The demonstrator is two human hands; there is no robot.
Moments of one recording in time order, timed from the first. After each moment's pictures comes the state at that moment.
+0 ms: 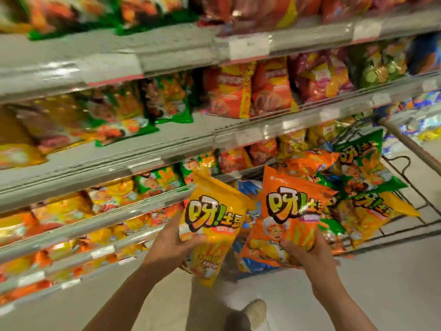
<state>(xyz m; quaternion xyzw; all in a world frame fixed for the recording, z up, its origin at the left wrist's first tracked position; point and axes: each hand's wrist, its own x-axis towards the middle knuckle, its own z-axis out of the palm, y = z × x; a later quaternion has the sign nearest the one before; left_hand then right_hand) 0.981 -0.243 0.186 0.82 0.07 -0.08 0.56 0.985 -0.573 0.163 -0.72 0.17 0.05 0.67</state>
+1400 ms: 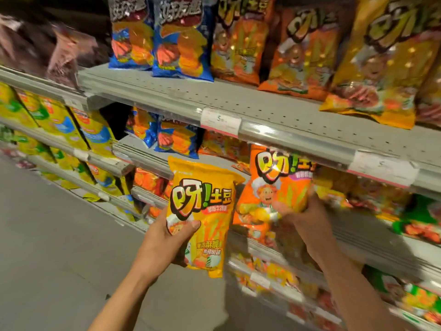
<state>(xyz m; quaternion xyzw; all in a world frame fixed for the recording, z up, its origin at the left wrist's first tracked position) 0.734 0.227 0.268 0.64 0.38 0.28 0.61 1.007 0.078 0.272 -0.72 -0.28 0.20 0.60</state>
